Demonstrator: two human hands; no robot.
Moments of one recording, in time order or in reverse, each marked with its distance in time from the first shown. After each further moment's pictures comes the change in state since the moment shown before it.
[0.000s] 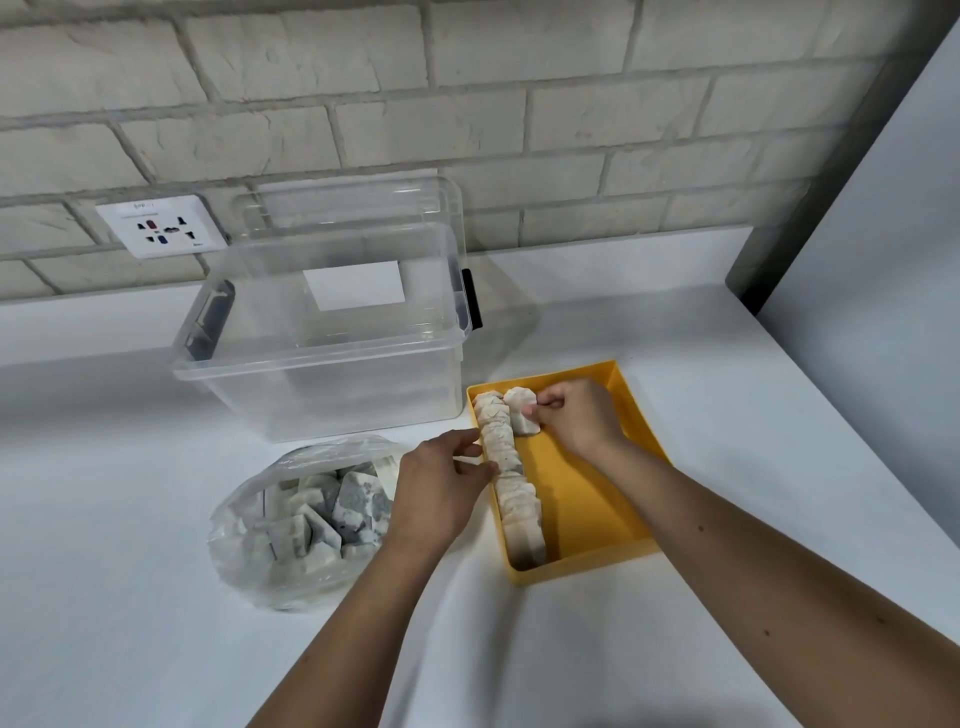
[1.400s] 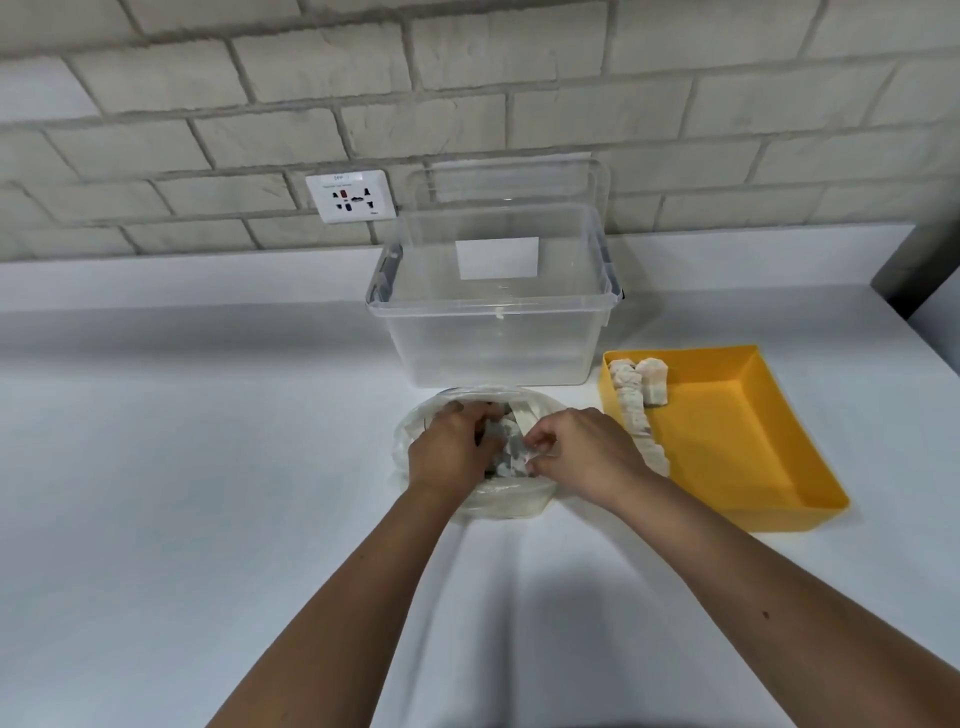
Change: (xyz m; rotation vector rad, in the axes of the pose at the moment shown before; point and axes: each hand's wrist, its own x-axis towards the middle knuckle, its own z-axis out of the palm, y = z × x) left_hand -0.004 -0.110 -0.075 0.336 0.146 0.053; right_hand -0.112 -0.114 0.061 -0.354 -0.305 -0.338
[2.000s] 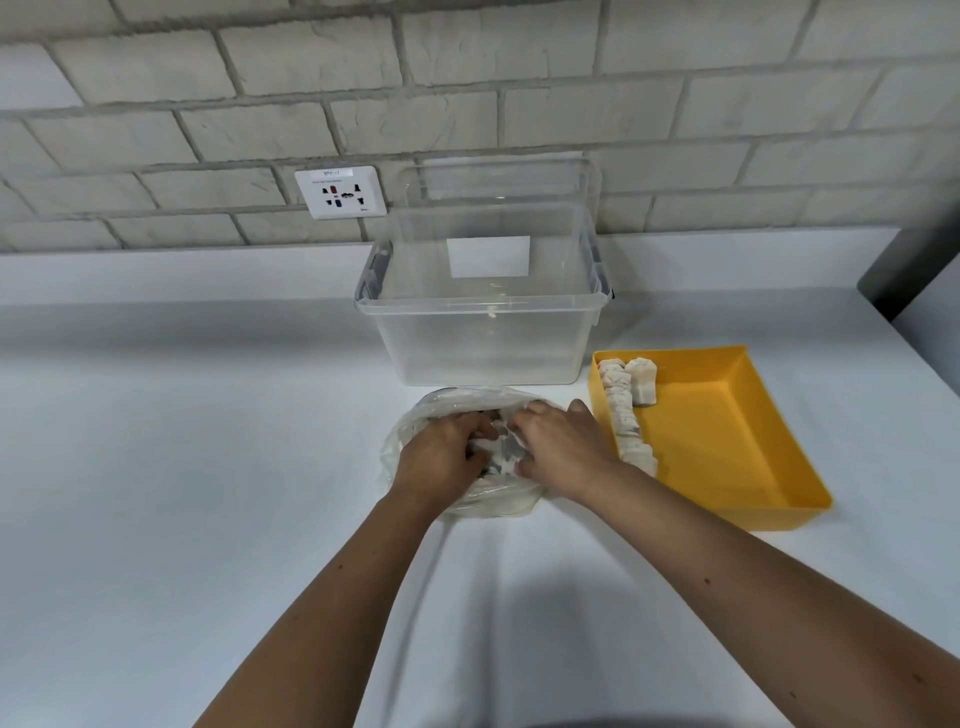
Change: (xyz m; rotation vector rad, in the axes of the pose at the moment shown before) left_hand 0.000 -0.012 0.006 0.012 -0.080 0.133; right_hand 0.017 -0.002 0.010 -0.359 -0.028 -0.168
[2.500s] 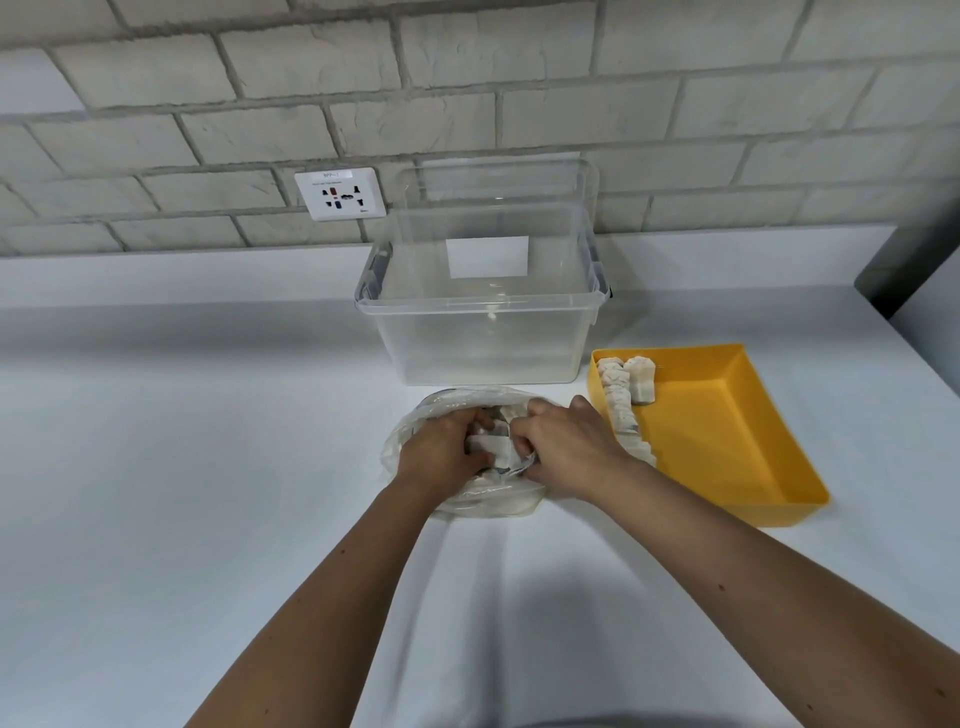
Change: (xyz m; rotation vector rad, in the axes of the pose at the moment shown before) left_hand 0.005 0.002 -0.004 -0.060 -0.092 -0.115; right_hand -0.008 0.002 -0.008 0.014 -0.017 -0.058
